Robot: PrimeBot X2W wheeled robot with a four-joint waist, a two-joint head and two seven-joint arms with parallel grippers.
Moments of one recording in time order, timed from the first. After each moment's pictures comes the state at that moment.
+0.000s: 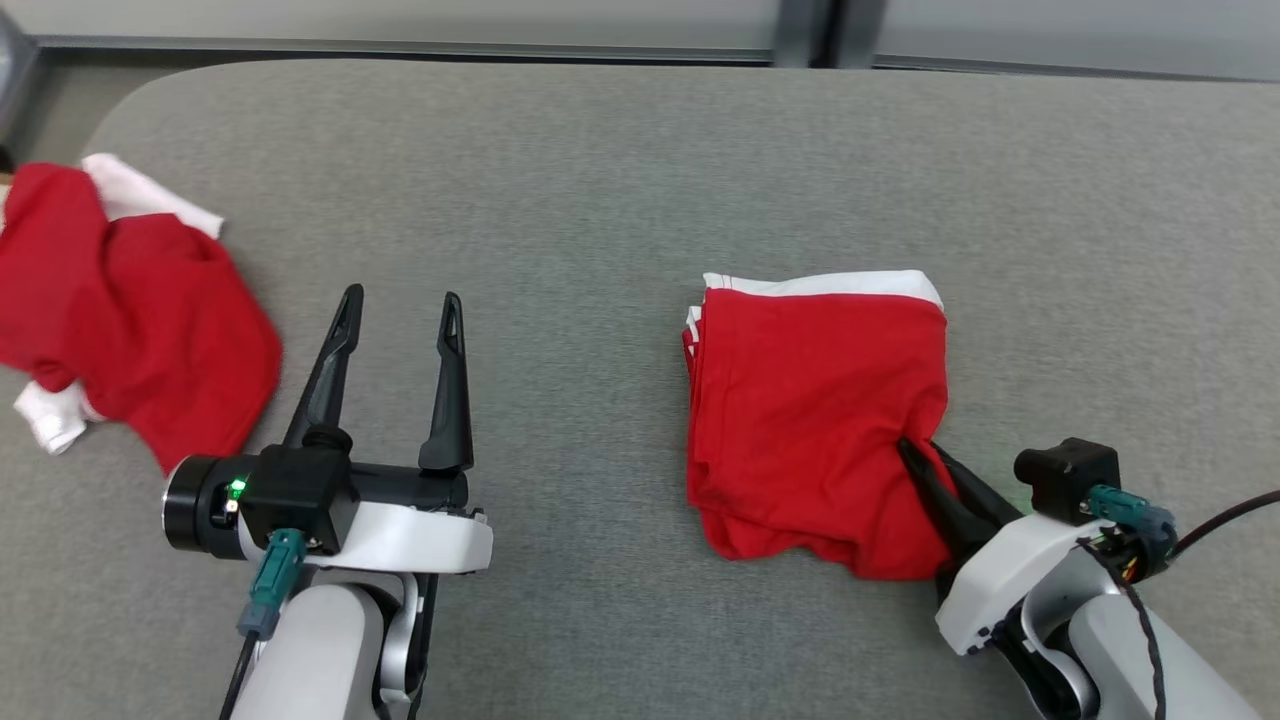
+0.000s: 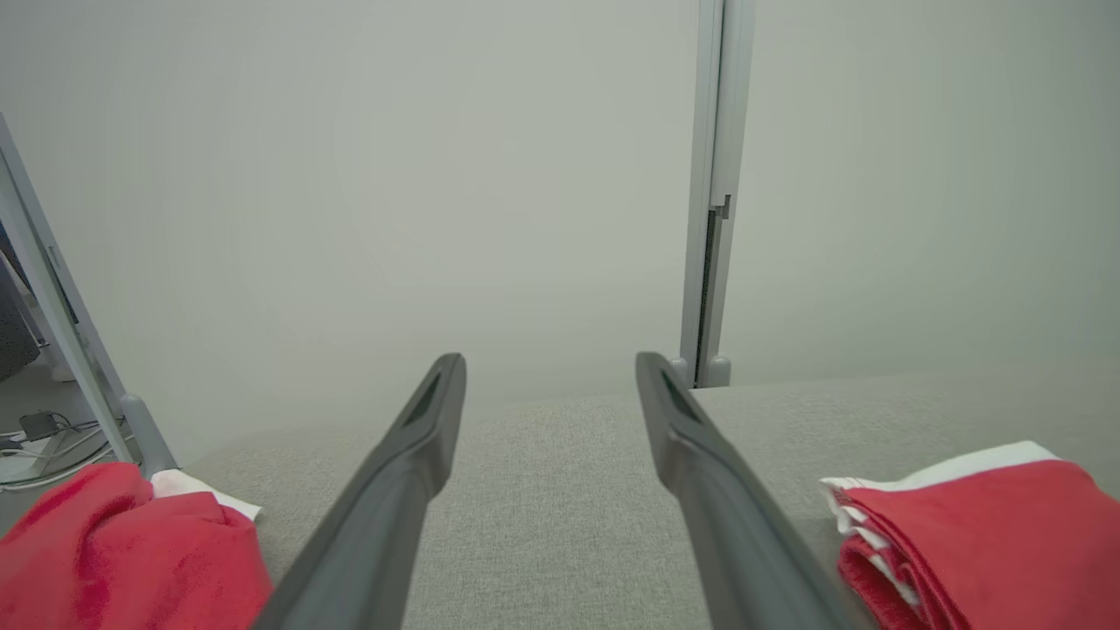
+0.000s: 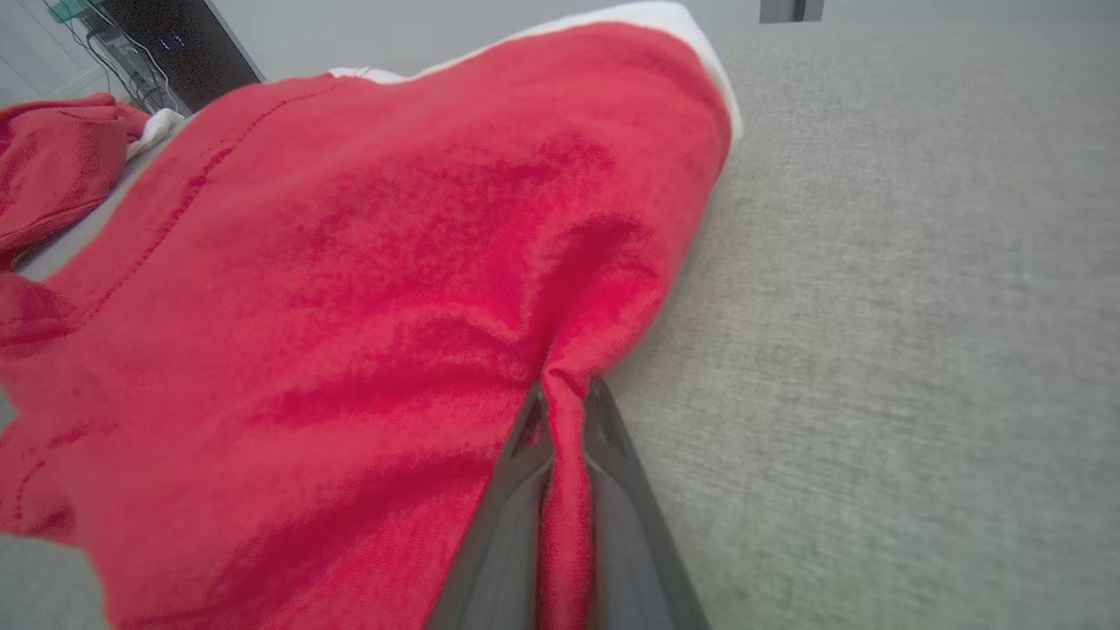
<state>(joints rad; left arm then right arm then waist) -0.24 0.06 -0.22 0.08 -0.14 0.12 -0.26 -0.32 -0.27 0.46 0.47 0.49 0.13 -0.04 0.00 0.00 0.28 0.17</state>
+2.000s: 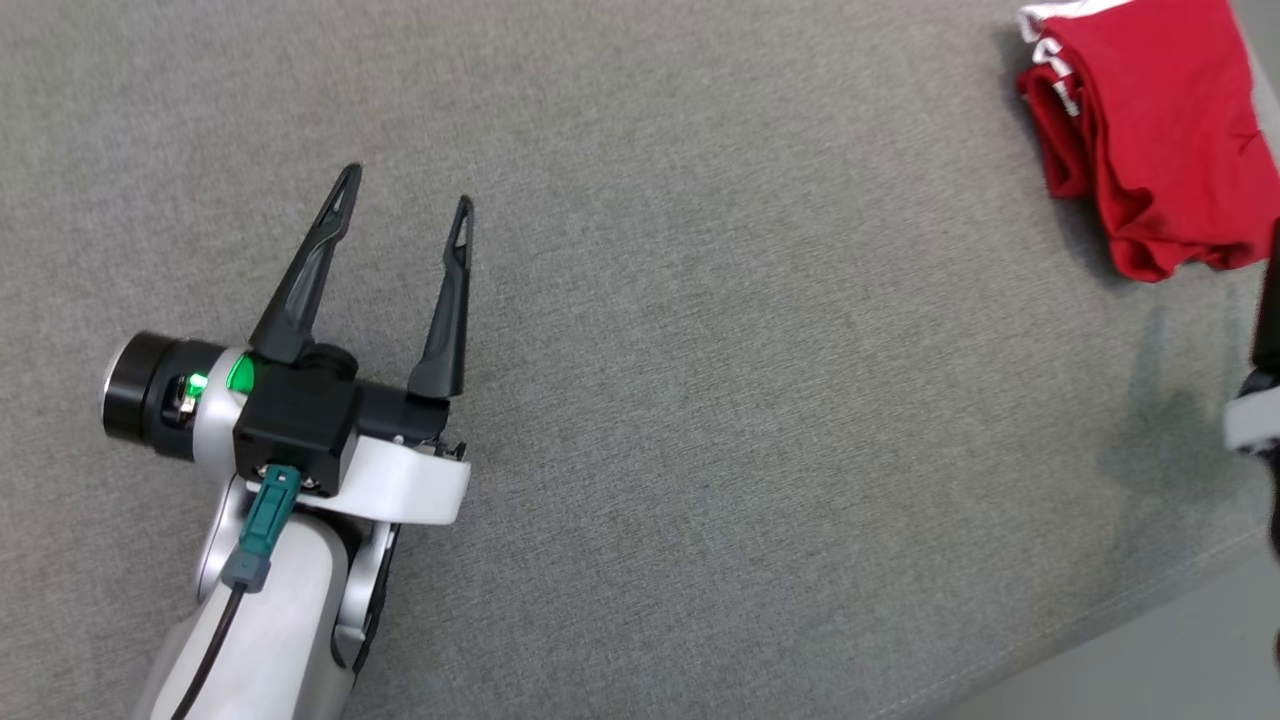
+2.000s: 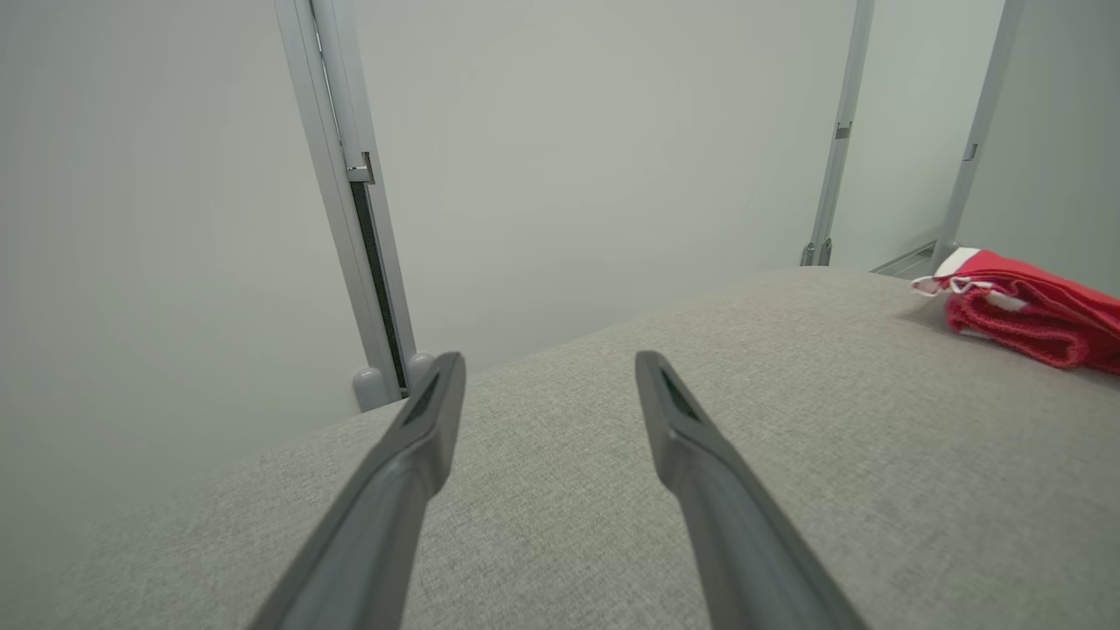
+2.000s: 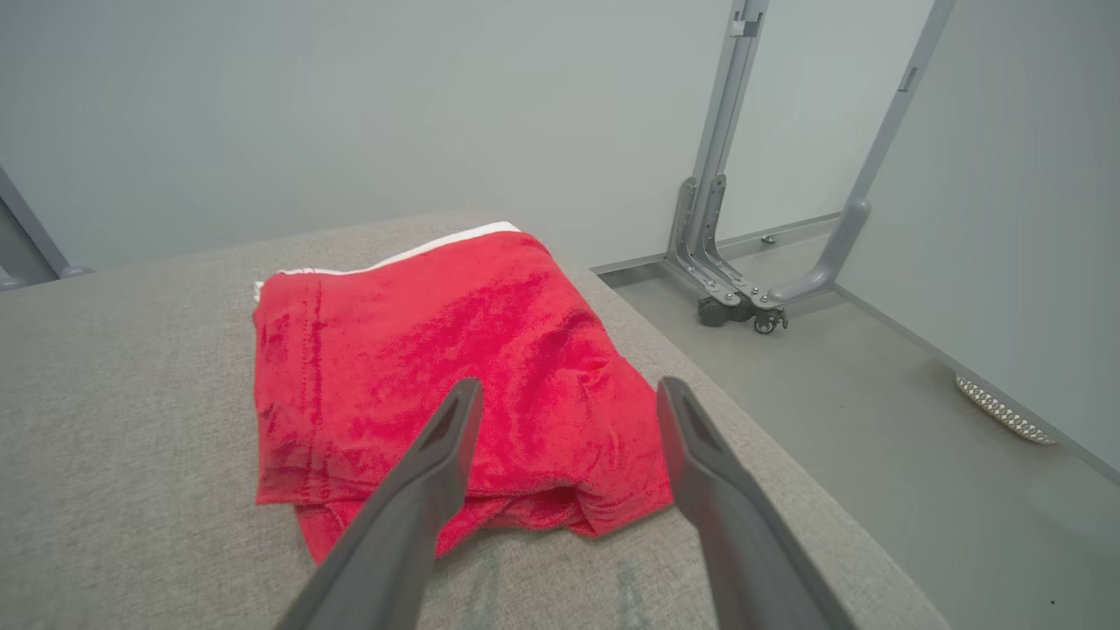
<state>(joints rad) -0.39 0.19 -0.30 -0.05 -0.04 0.10 -0.17 -0.56 -0.43 0.04 0.69 0.54 0.13 -0.26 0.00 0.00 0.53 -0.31</state>
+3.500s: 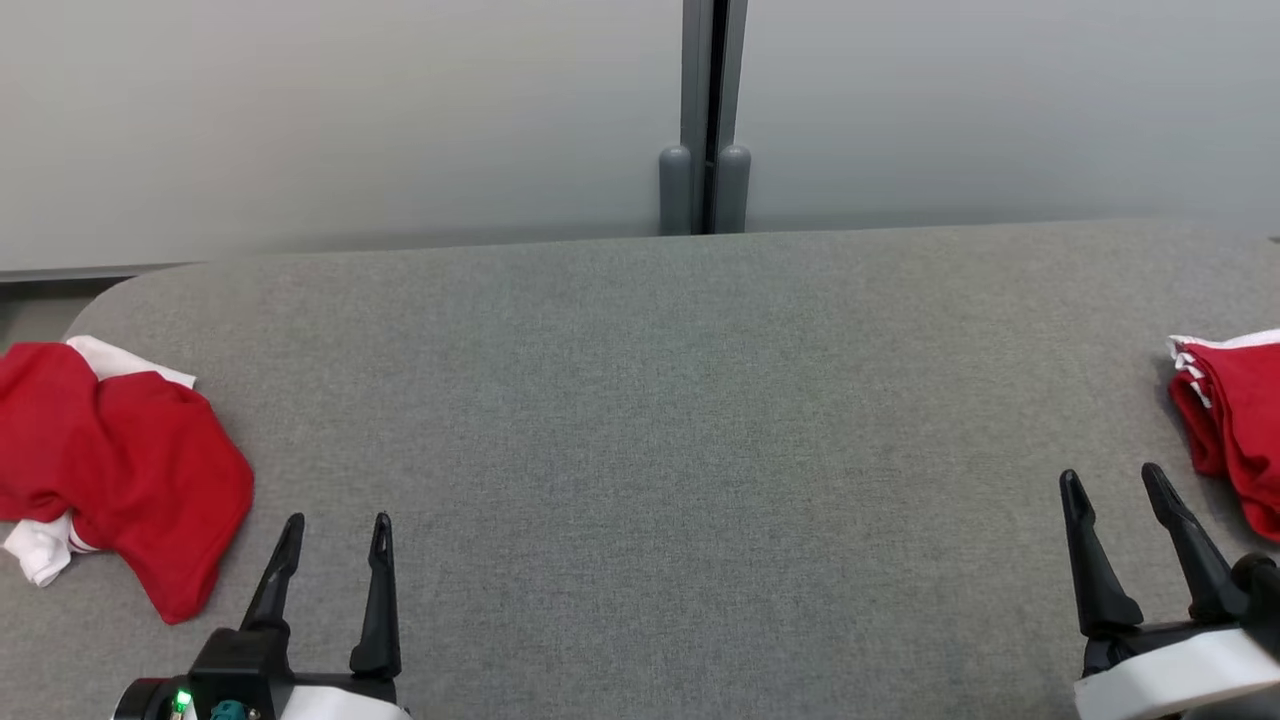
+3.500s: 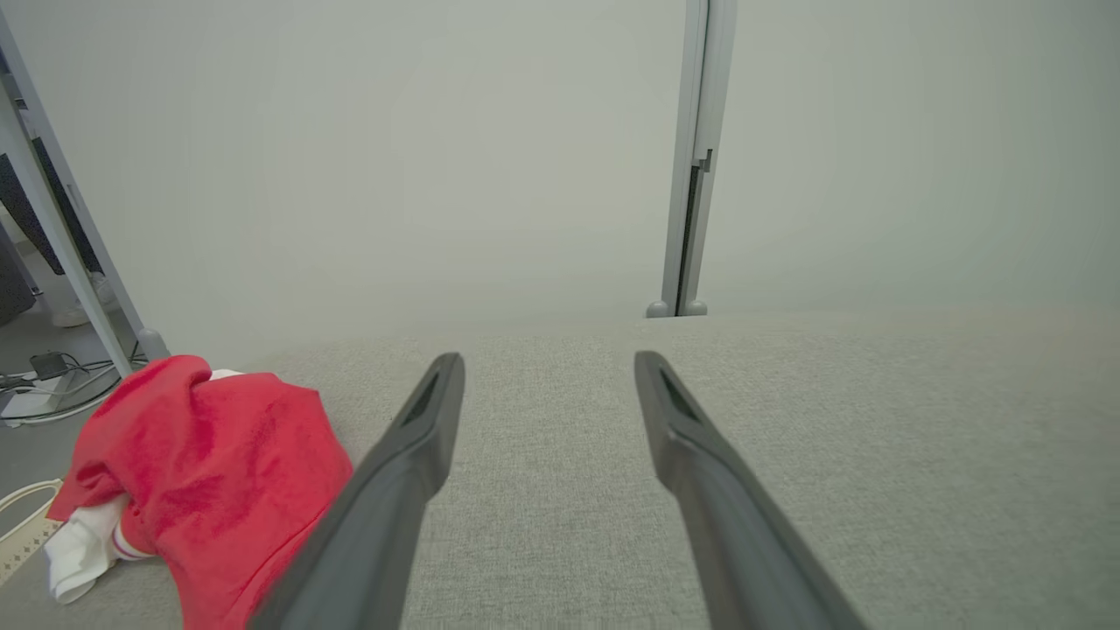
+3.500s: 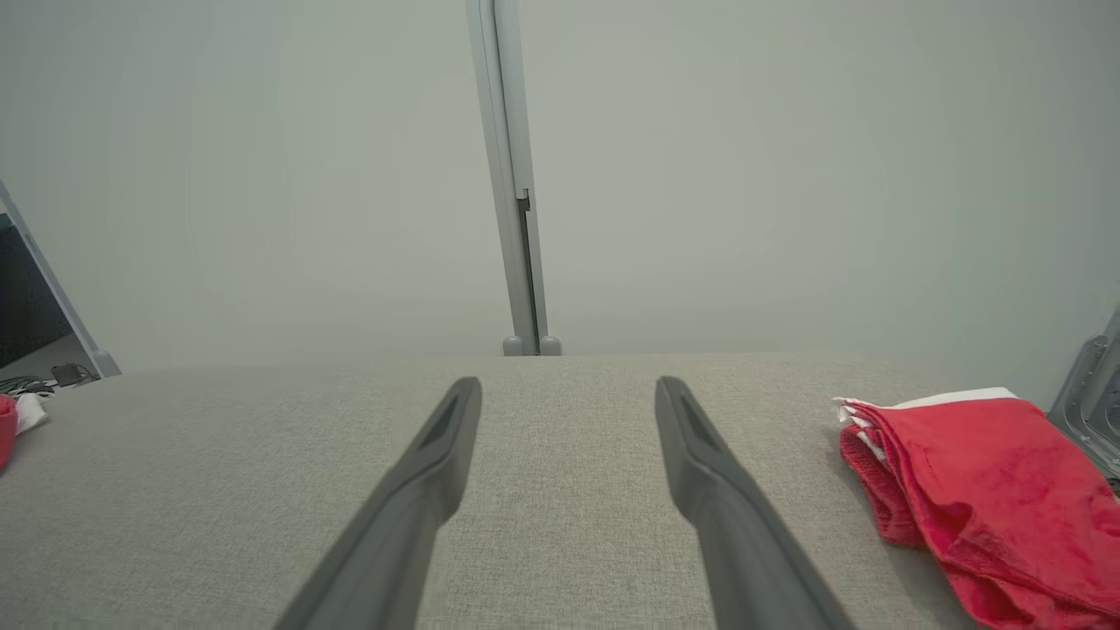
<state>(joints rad) 0.07 0.18 -0.20 0.05 -0.25 0.16 -0.23 0.07 -0.18 0.02 -0.02 0.27 0.13 -0.06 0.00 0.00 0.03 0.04</state>
